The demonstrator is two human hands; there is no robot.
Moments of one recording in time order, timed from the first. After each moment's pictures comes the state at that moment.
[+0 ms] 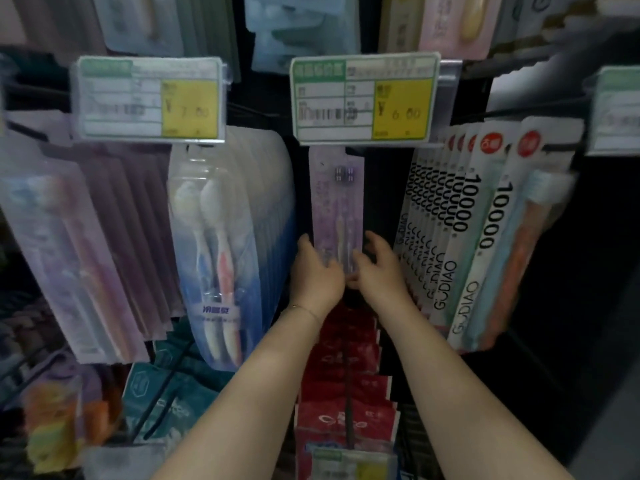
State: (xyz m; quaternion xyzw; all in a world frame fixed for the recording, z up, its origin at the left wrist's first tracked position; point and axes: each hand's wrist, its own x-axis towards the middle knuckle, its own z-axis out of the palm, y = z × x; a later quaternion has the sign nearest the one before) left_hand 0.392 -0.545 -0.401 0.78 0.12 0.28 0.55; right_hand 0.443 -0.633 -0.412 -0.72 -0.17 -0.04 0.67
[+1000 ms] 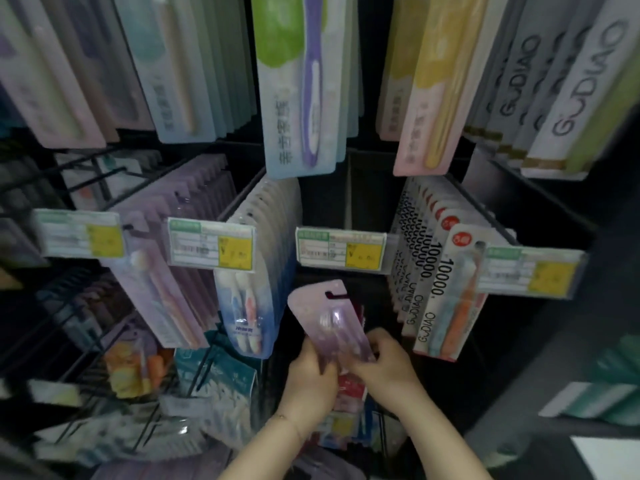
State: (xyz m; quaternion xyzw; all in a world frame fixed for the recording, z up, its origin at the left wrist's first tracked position) left_hand 0.258 -0.591 -0.420 0.77 0.22 0.07 0.59; right_hand 0.318 -0.716 -0.387 -0.83 -0.09 0.21 0.51
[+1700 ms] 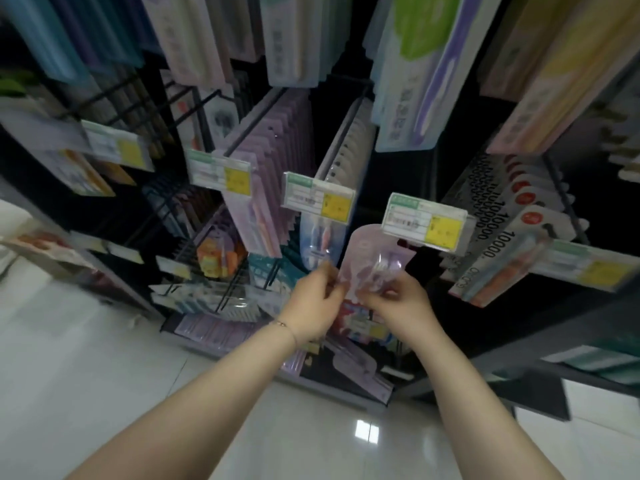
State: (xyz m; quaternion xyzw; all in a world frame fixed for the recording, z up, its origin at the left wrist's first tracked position) left_hand 0.178 -0.542 -0.334 0.84 0.20 0.06 0.50; right_hand 0.263 -0.683 -0.328 -0.81 -0.16 0.22 0.52
